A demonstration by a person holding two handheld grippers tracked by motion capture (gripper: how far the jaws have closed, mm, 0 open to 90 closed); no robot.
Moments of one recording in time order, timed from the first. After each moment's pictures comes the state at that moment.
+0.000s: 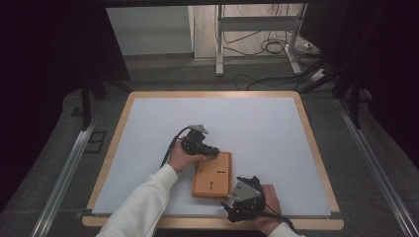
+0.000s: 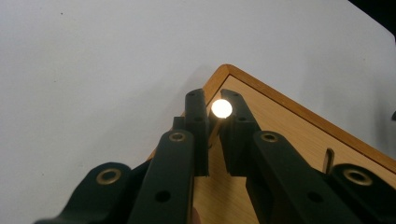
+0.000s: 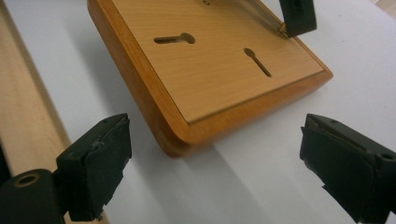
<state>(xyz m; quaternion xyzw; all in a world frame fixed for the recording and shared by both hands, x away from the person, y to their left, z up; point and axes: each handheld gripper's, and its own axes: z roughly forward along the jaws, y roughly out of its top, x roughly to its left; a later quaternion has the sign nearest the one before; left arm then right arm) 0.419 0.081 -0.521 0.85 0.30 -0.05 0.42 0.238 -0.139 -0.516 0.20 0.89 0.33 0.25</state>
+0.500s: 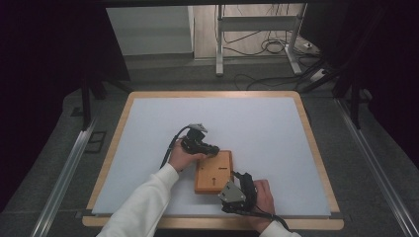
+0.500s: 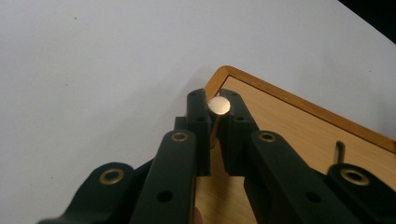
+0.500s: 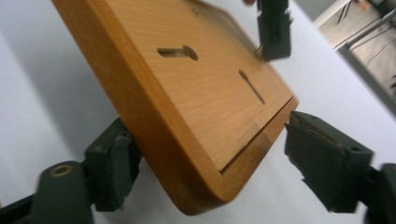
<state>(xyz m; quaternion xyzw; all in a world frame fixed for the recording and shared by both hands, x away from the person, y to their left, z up) 0.420 0.081 -0.521 0.85 0.31 -0.04 0.43 0.241 -0.117 -0.516 0.16 0.87 0.30 0.35</state>
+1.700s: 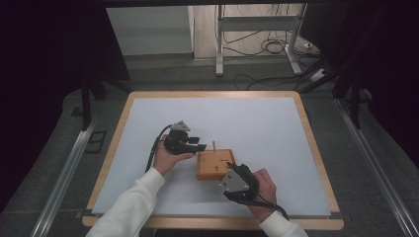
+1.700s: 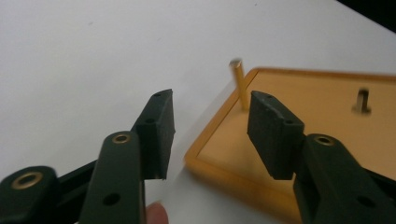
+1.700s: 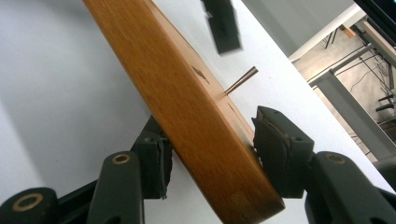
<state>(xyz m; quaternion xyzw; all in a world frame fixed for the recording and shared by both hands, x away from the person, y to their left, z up) 0.393 0.136 -0.508 0.82 0.35 0.06 0.45 0.258 -0.117 -0.484 0.13 0.86 0.32 0.37</state>
